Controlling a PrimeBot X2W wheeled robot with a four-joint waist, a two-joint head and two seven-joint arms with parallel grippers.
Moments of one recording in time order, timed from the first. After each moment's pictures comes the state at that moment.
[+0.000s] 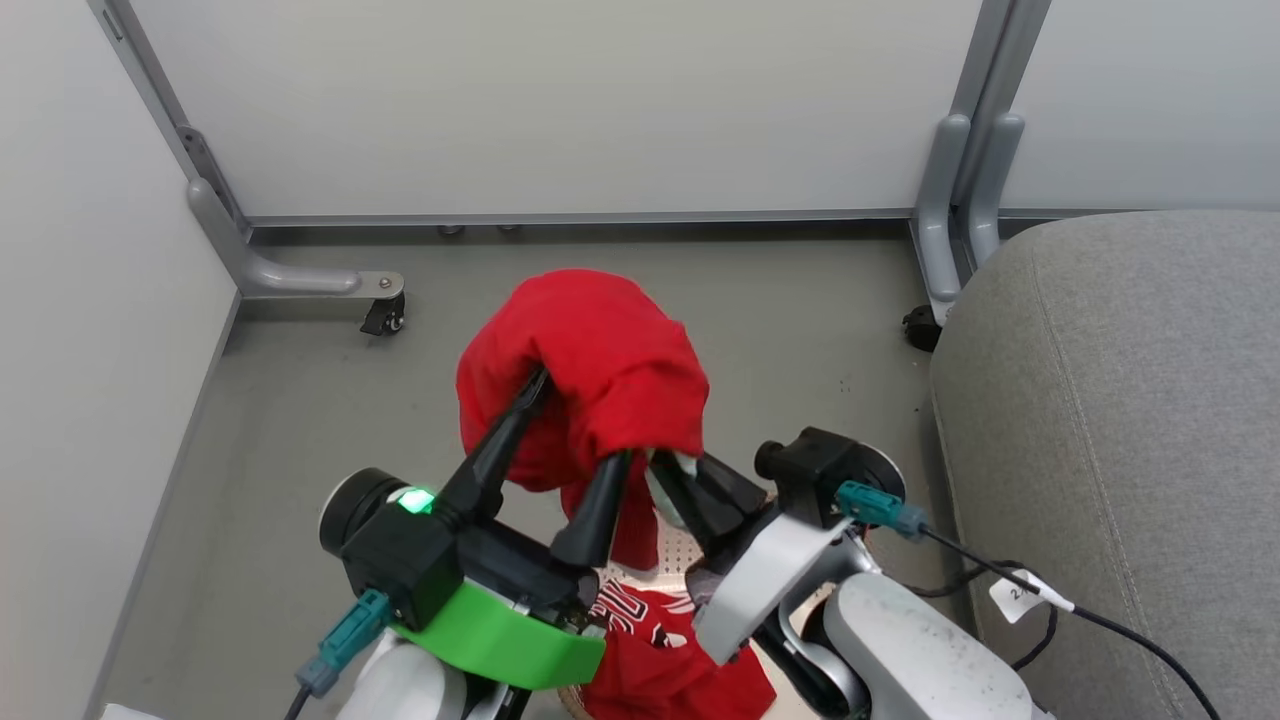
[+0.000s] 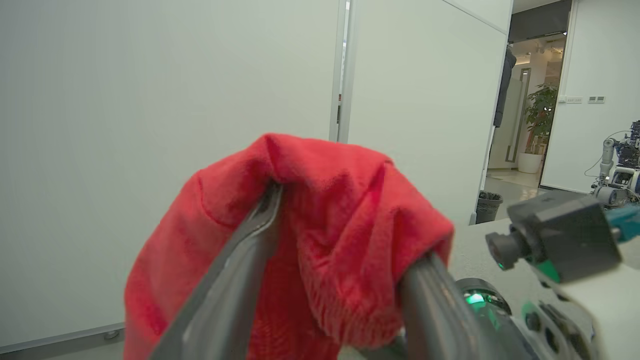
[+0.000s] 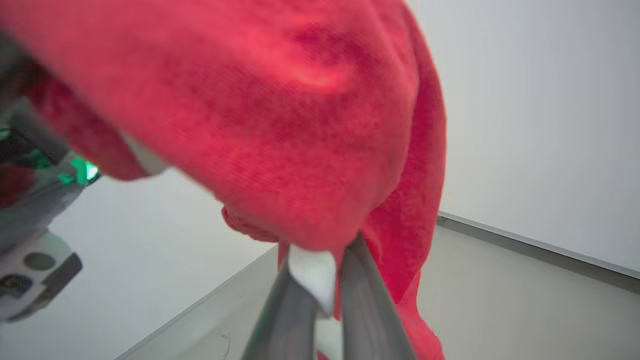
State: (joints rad) left arm -0.18 0.13 -0.48 -0.06 -0.36 -0.12 -0.26; right arm -0.38 -0.05 0.66 0.33 0.41 0.13 -0.19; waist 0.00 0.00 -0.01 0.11
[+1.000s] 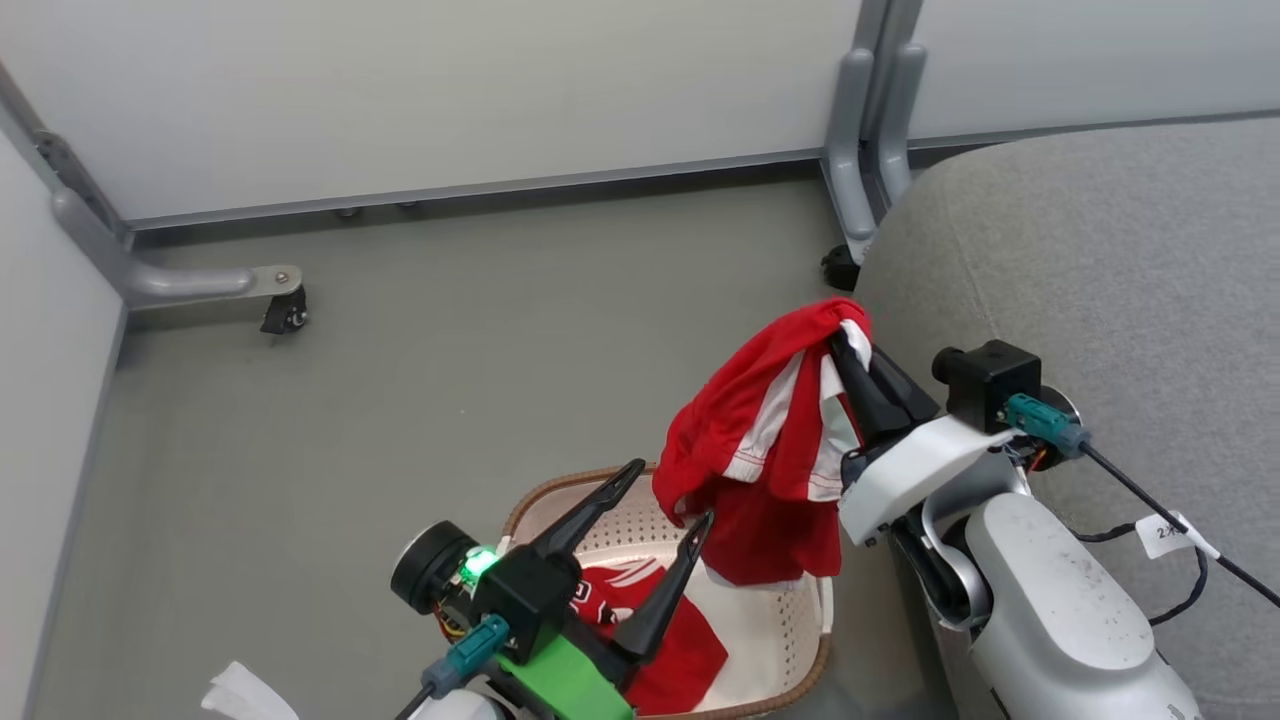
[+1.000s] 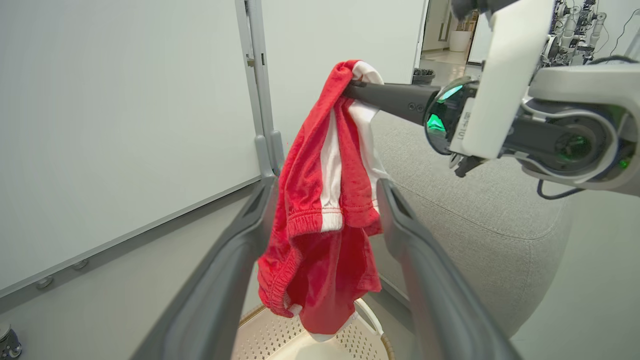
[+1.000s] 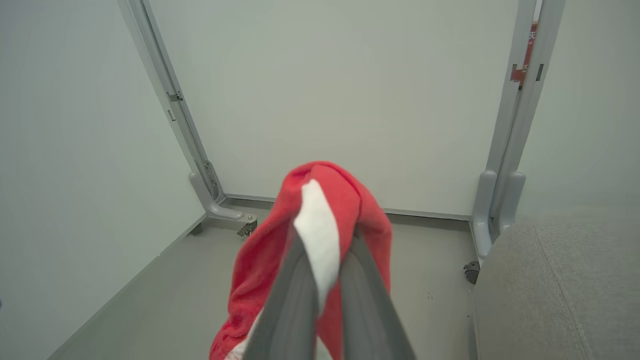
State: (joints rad) left arm -0.20 0.21 -0.69 0.09 -0.32 -0.12 -0.17; right arm -0.41 -0.12 0.34 0.41 0.33 0.13 -0.18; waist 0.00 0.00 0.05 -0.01
